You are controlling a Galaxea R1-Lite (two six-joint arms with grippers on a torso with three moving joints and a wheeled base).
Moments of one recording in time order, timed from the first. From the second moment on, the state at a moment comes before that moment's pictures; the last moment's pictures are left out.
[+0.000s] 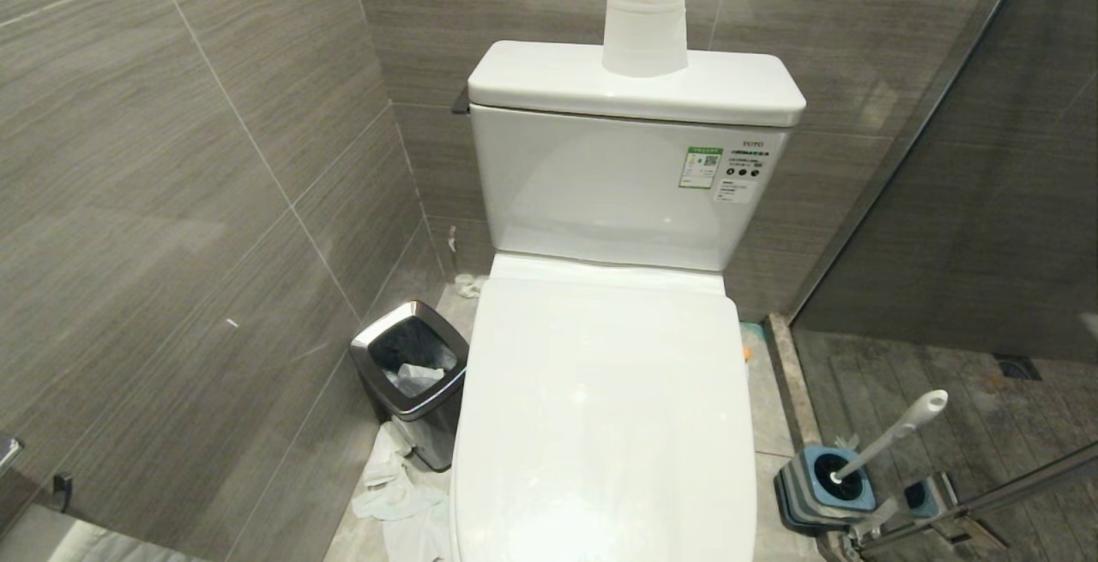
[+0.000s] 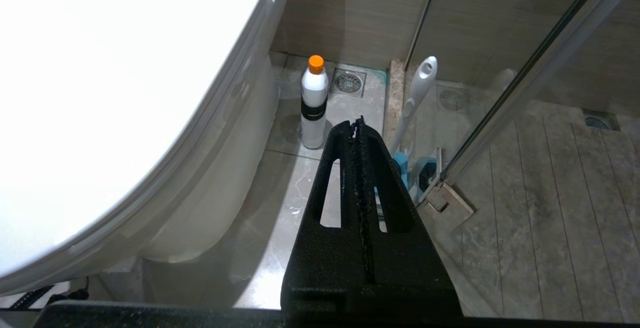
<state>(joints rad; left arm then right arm) 0.01 0.22 -0.84 0.38 0.18 0.18 0.00 0.00 -0.01 0.04 -0.02 -0.01</state>
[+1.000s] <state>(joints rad) 0.01 0.00 -0.06 -0.13 0.18 0.18 0.00 0.00 -0.01 0.04 -0.03 -0.01</state>
